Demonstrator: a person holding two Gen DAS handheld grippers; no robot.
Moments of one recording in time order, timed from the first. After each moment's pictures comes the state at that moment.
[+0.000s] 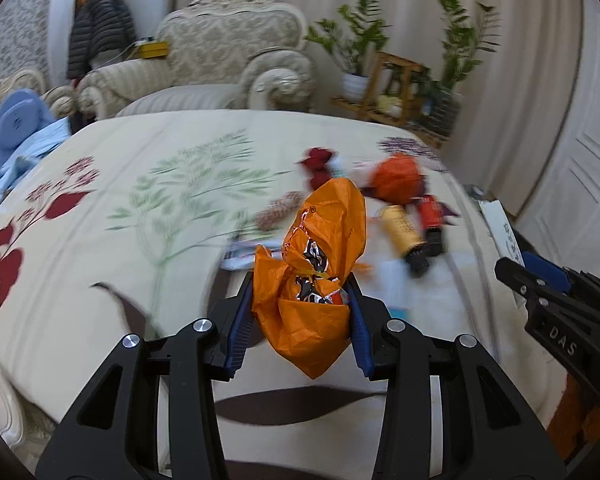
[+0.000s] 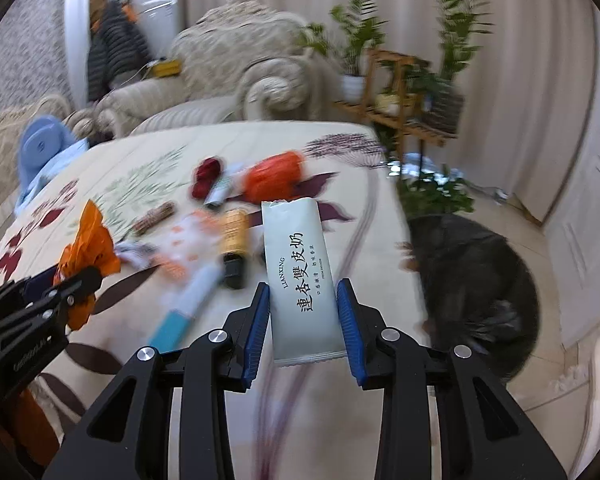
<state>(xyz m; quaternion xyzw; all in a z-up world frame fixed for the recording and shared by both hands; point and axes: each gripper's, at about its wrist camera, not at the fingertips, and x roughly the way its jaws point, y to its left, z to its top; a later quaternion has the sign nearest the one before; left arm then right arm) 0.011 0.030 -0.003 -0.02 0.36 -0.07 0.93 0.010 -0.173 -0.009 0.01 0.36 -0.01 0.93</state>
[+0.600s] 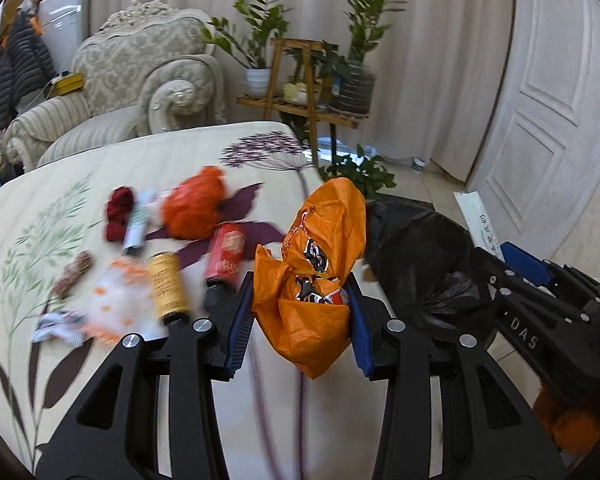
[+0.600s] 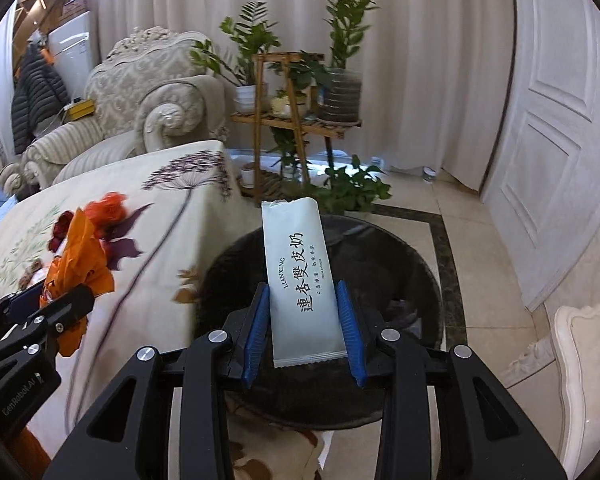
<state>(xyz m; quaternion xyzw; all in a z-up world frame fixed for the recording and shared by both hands) 0.061 -0.140 -0.011 0.04 0.36 -0.17 0.92 0.030 -0.303 -0.030 0.06 0.35 -0.13 0.93</state>
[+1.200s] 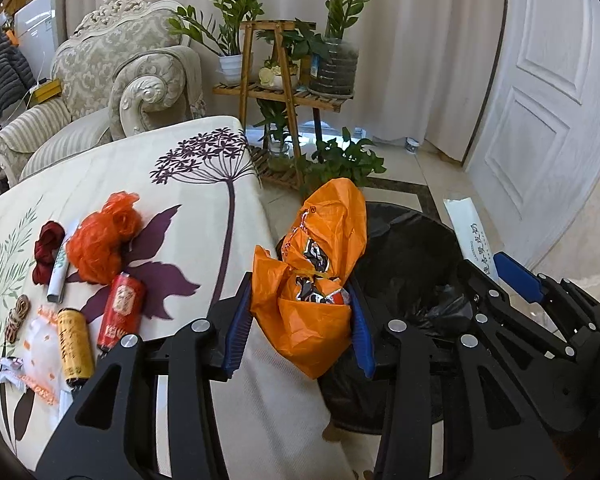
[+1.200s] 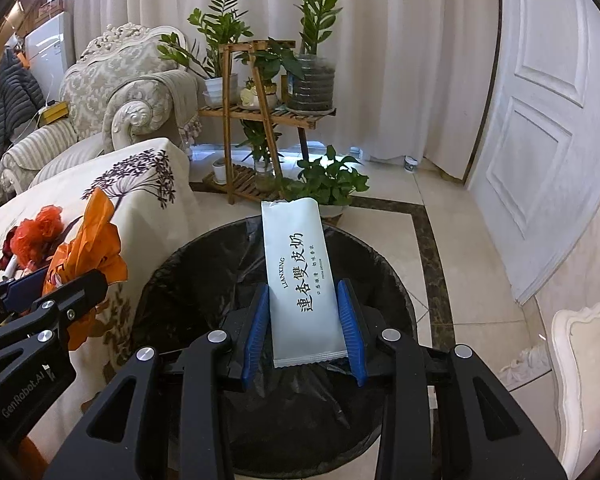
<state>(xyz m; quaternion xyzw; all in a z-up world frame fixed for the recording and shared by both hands) 0.097 -0.213 -0.023 0.06 0.38 -0.18 0.90 0.055 -0.351 -0.051 0.07 0.36 -0.16 0.92</state>
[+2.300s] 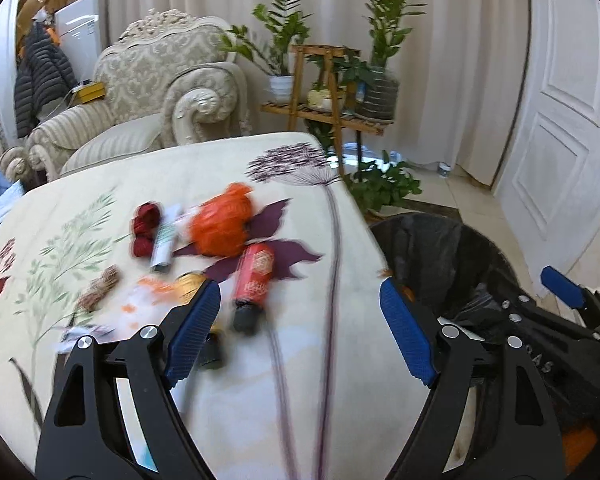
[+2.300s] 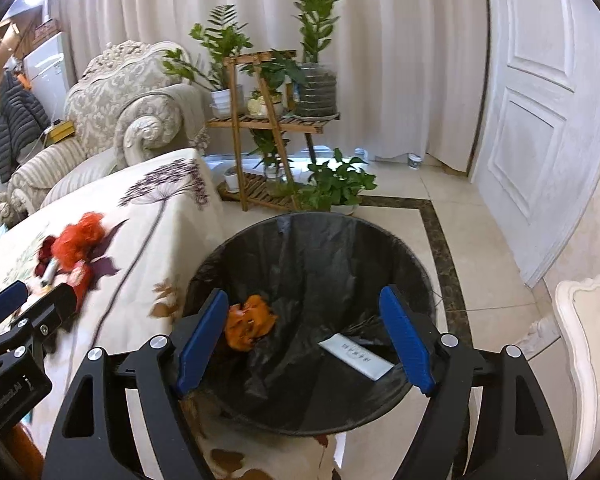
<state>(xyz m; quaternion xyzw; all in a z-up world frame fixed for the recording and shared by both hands) 0.060 -0.121 0.004 0.05 0.35 -0.12 0.93 0.025 -0.304 -0.029 0.10 0.35 -0.14 0.92</state>
